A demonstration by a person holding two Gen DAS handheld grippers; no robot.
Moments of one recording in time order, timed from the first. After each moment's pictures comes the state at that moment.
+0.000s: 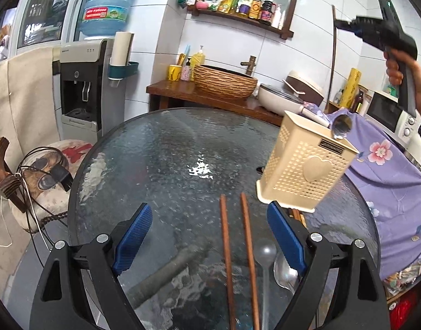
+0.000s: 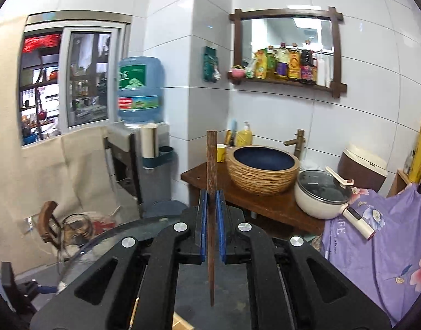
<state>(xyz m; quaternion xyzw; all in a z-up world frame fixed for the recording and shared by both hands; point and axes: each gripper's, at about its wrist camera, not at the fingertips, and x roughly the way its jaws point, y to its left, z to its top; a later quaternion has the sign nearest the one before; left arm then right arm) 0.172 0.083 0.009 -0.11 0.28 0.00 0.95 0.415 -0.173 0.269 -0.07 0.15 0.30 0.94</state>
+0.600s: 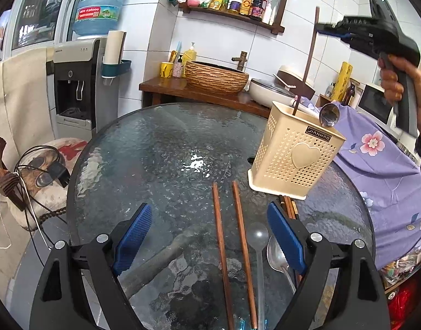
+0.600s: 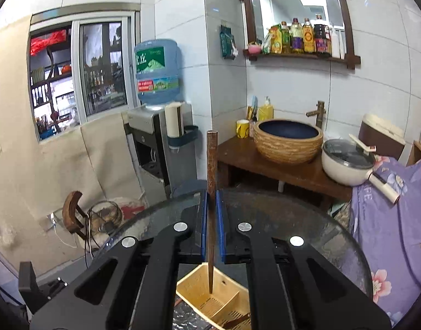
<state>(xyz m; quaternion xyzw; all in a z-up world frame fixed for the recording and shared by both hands) 0.157 0.079 0.005 -0.10 0.29 -0.02 0.95 0.374 -0.134 0.194 -0.05 0.22 0.33 0.92</state>
